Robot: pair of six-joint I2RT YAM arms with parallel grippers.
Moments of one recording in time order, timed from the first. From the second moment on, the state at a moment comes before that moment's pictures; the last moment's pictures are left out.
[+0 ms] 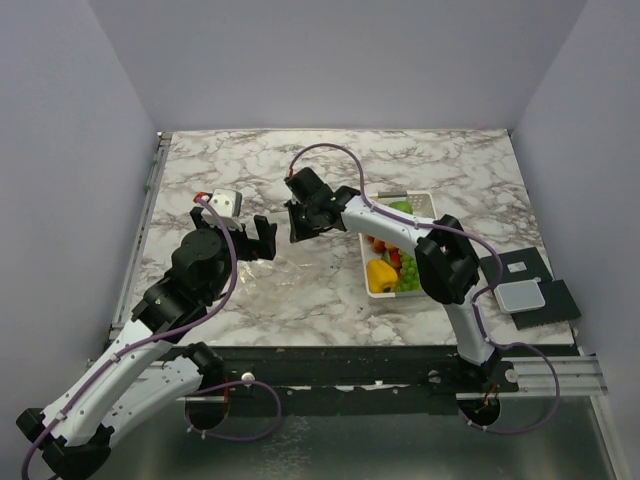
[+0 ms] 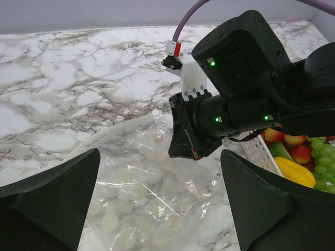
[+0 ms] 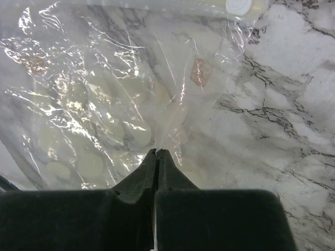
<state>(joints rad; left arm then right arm) -0.70 0.66 0.83 -0.34 -0.40 -0.21 0.84 2.16 1.80 -0.55 -0.08 0.46</state>
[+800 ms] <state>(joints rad) -0.70 0.67 0.83 -0.34 -0.44 -0.21 0.84 1.94 1.57 -0.40 -0.10 0.45</state>
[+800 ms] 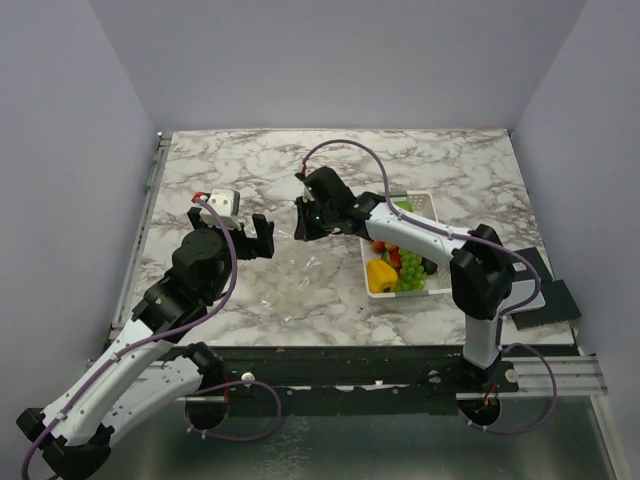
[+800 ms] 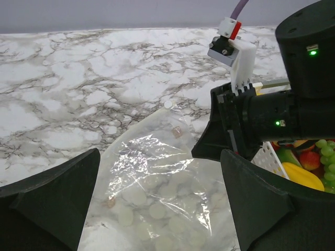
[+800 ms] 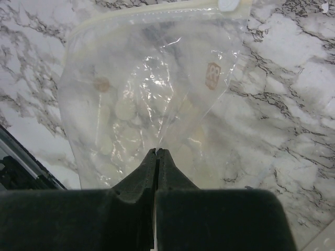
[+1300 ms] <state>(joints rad) -0.70 0.66 0.83 -0.34 -0.47 -0.22 0.84 1.68 1.40 -0.37 -0.10 0.39</state>
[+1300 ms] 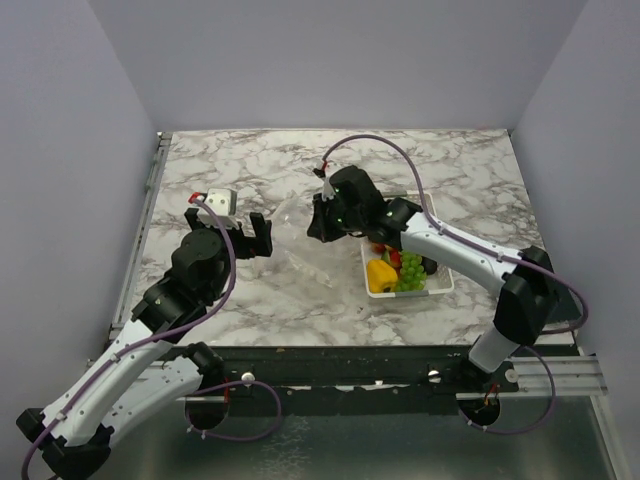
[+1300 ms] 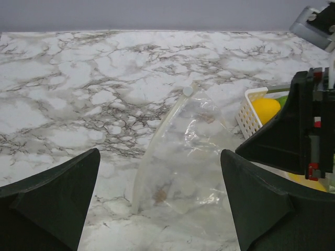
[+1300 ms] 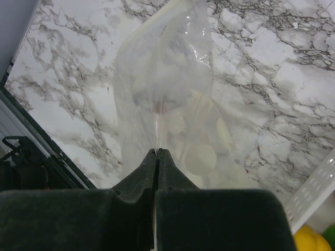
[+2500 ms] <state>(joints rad) -0.69 0.70 0.83 -0.34 -0.28 -0.27 0.84 1.04 1.26 -0.60 -0.02 0.09</state>
